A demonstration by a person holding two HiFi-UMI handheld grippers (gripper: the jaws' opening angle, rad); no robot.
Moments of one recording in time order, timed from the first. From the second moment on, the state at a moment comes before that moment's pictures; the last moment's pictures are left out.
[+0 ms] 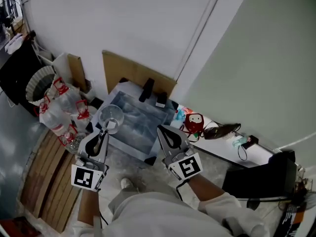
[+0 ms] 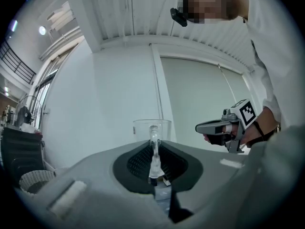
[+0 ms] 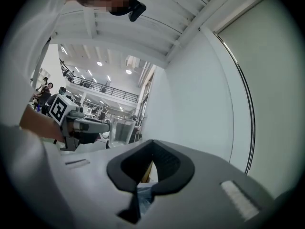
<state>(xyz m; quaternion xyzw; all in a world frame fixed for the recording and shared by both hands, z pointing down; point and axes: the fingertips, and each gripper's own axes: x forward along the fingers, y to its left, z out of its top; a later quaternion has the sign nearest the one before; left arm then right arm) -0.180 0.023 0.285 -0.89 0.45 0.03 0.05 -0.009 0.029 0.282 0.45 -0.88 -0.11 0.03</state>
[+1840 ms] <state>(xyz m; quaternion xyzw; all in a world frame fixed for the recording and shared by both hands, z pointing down) -0.081 -0.356 0.563 -0.91 0.42 0.01 -0.04 0.022 -0.334 0.446 0.47 -0.88 -0.03 0.04</state>
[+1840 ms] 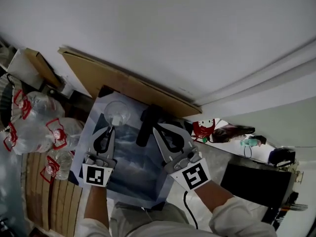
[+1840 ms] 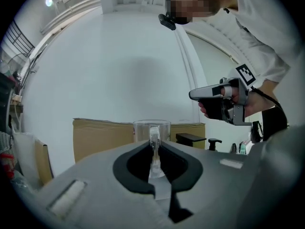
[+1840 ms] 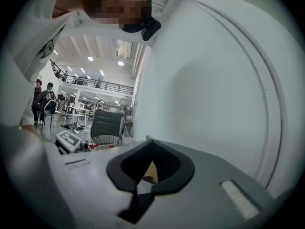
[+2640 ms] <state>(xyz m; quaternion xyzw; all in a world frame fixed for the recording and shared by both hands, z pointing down) -0.068 -0.397 0.638 -0.91 0.41 0.00 -0.05 0.021 -0.368 0.477 0.47 -0.88 -0.02 0.04</state>
